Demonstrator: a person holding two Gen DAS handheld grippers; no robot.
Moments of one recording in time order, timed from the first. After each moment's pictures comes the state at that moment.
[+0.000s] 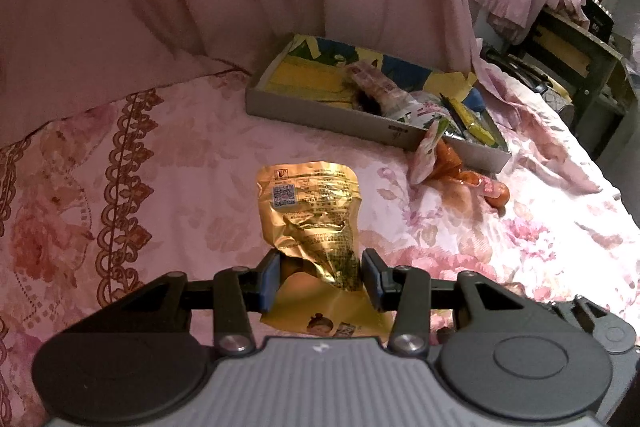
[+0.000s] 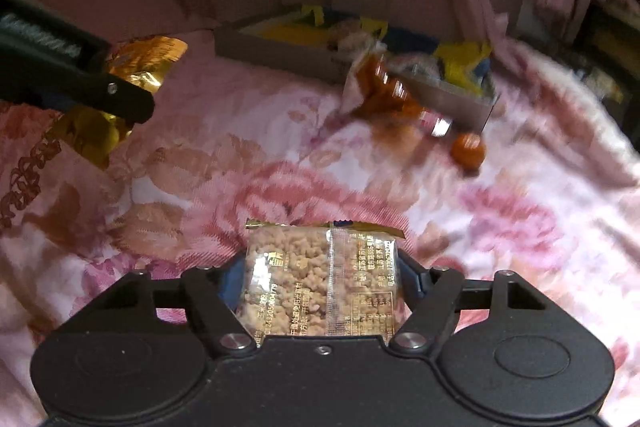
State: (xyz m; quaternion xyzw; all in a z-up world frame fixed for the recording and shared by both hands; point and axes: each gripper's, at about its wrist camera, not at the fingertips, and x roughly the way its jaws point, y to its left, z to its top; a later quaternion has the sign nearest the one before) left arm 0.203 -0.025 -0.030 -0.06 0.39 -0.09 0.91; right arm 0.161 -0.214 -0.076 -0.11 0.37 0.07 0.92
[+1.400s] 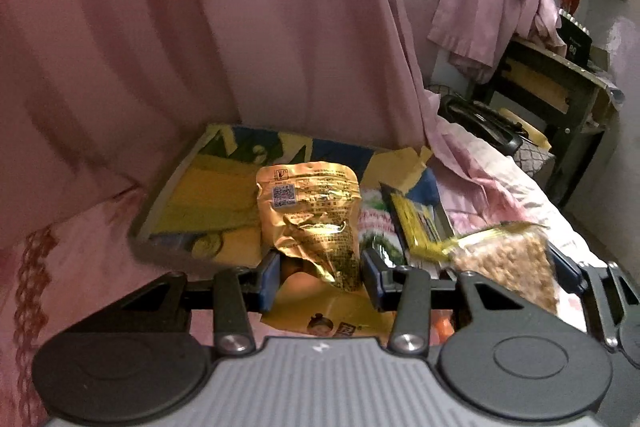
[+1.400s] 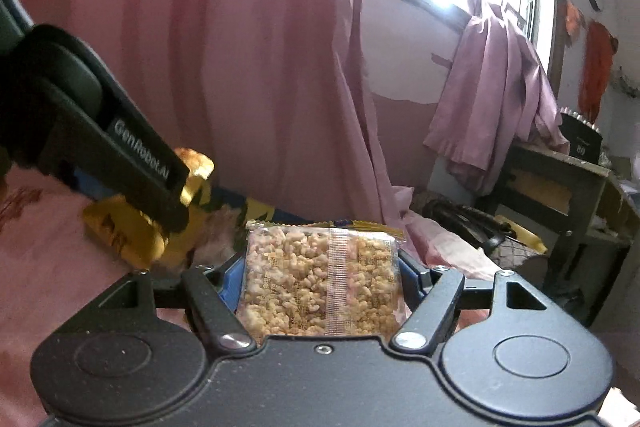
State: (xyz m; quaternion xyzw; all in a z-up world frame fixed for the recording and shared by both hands) left arm 0.332 -0.125 0.021 -0.04 0.33 -0.13 0.93; right arm 0.261 -0.278 -0.014 -0.12 0.13 -0.01 0.98
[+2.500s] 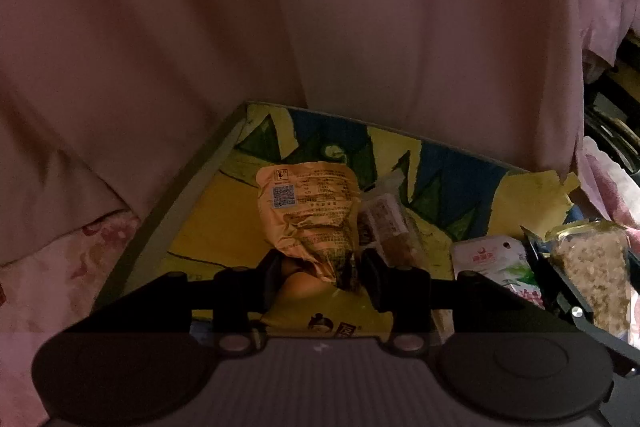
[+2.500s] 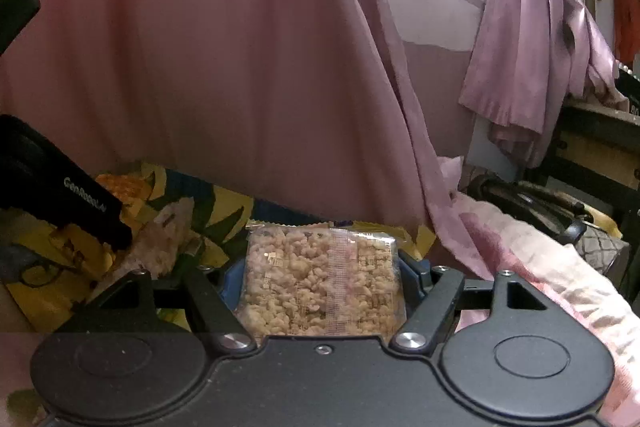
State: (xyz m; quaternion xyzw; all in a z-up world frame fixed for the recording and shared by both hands) left arm 0.491 -0.105 -0.063 -0.05 0.38 -0.04 0.92; right arm 0.429 -0.294 -0.070 -0.09 0.17 0.01 0.98
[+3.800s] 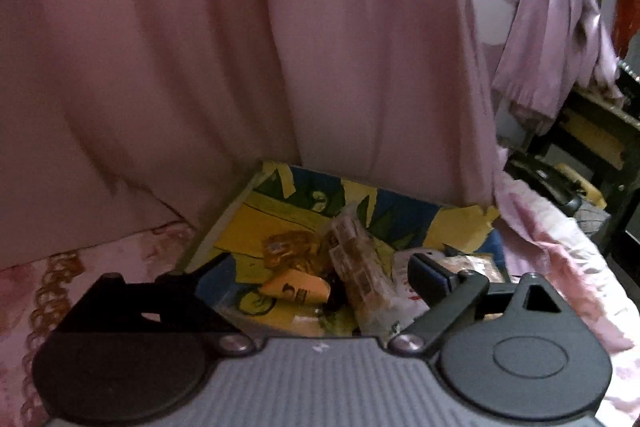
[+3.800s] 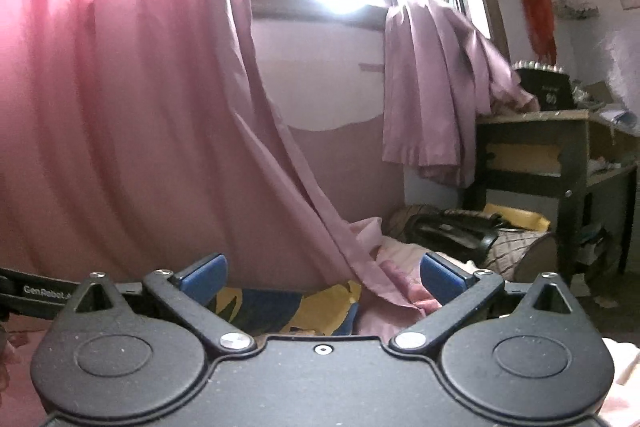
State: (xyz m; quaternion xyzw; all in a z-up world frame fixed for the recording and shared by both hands) left arm 0.355 -0.092 0.014 -0.07 0.28 -0.05 0.96; right arm 0.288 -0.355 0.032 0.04 0.08 -0.02 1.00
